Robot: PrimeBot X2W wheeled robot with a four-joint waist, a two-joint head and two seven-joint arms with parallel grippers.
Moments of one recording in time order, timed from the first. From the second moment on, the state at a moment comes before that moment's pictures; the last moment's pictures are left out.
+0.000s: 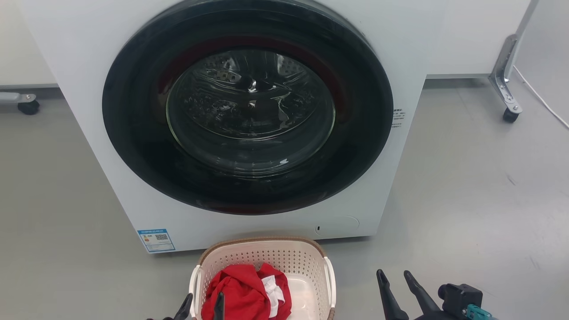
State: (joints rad) left arm -0.09 0.17 -0.48 0.39 -0.65 0.11 -0.25; right arm -0.26 -0.19 0.65 0.48 0.79 -0.12 -0.25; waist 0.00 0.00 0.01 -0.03
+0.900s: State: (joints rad) left arm 0.07 0.16 -0.29 0.11 -0.48 0.12 -0.25; right arm -0.01 -0.14 0.33 0.12 0.43 -0.12 -0.25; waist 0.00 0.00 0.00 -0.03
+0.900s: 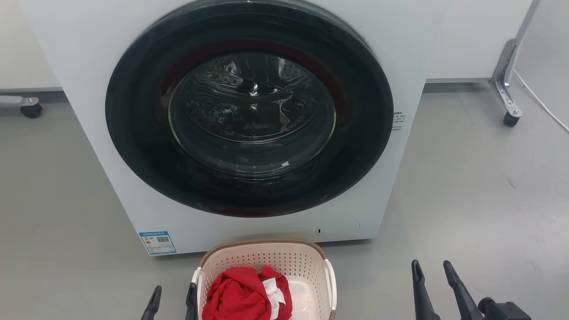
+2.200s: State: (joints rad) left arm 0.14 0.12 -0.24 0.15 -0.43 0.12 -0.24; right arm 0.08 -0.10 0.28 0.11 0.35 -0.13 -0.24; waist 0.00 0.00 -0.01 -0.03
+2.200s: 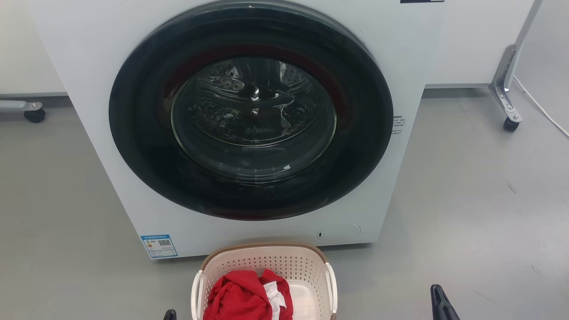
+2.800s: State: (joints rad) left arm 0.12 0.11 -0.18 0.17 -0.64 0.08 -0.18; right arm 0.07 -0.09 0.20 0.14 0.58 -0.08 -0.18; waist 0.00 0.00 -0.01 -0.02
